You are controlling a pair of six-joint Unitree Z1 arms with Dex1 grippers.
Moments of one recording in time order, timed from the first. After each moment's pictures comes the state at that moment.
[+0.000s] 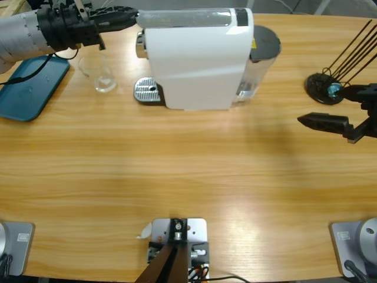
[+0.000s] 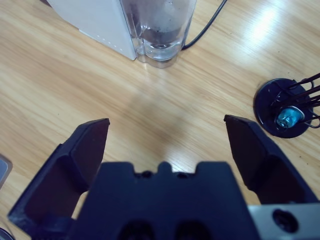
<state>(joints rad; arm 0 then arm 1) -0.41 1.96 -0.66 -1.28 -0.95 -1.49 0.63 1.10 -0.67 0.34 -0.07 0.06</state>
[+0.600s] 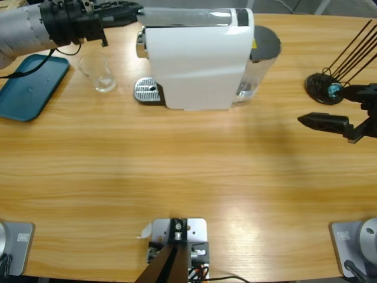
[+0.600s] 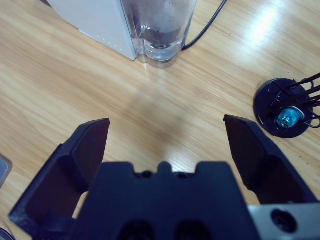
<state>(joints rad) -0.44 1.92 -0.71 -1.19 -0.91 -1.50 0.63 1.10 -0.67 0.34 -0.07 0.06</state>
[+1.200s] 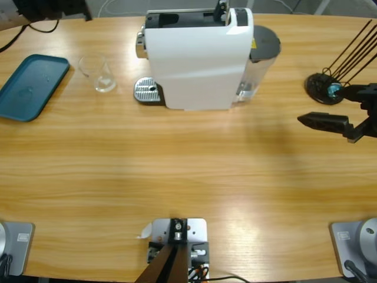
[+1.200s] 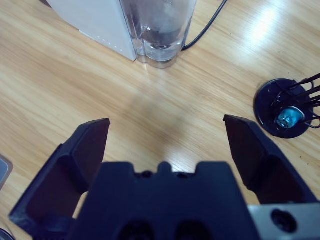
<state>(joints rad) -0.47 1.71 -0.78 -0.84 -0.85 -1.30 0.63 1.10 -0.67 0.33 -0.07 0.06</state>
